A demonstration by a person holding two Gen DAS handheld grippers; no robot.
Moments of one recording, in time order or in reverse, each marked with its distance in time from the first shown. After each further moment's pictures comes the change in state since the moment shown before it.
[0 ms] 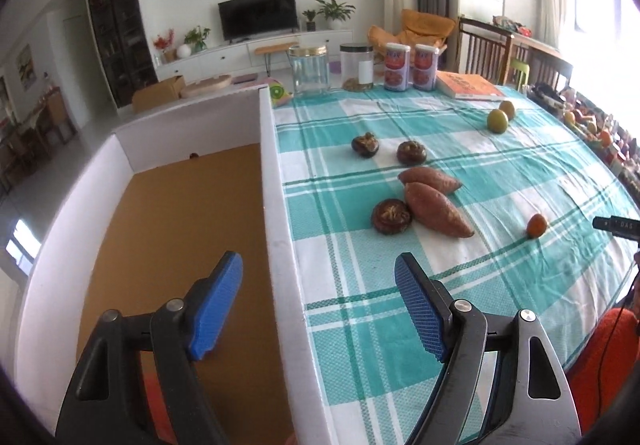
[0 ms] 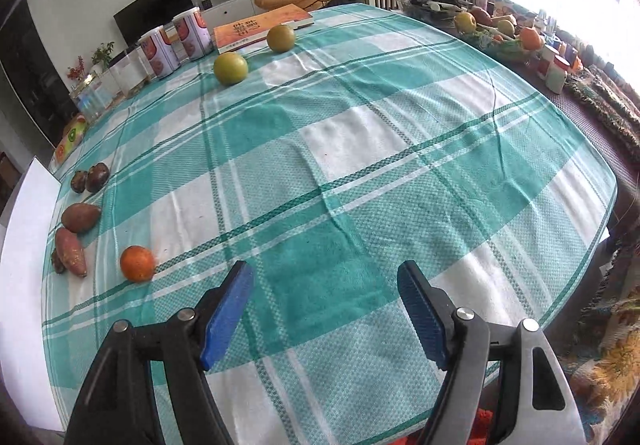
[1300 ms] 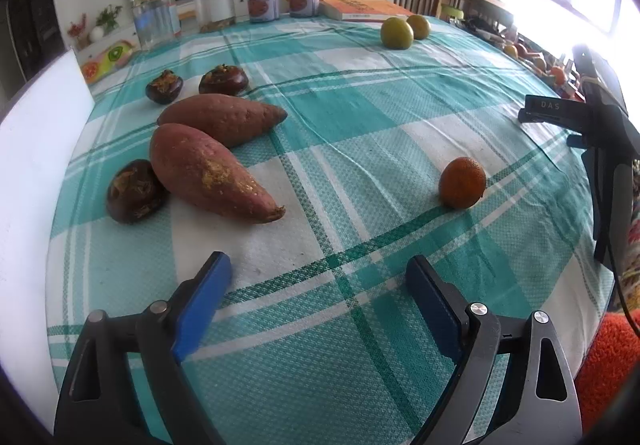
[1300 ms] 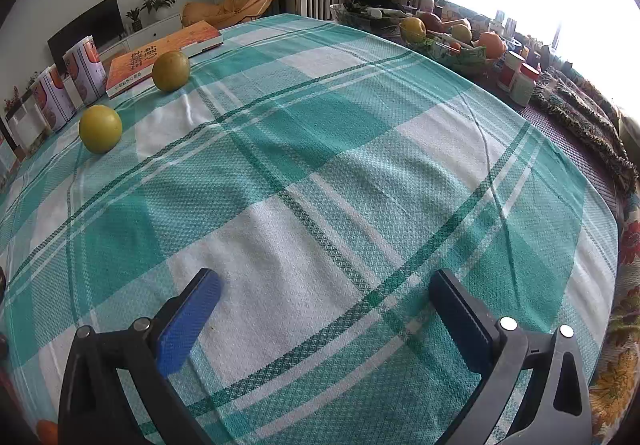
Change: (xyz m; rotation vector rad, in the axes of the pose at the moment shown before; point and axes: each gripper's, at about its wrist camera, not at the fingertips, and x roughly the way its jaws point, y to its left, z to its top) left arm 0.113 -0.172 -0.025 0.138 0.174 -0.279; right arm 0.082 -0.024 0.080 0.102 -0.086 -0.206
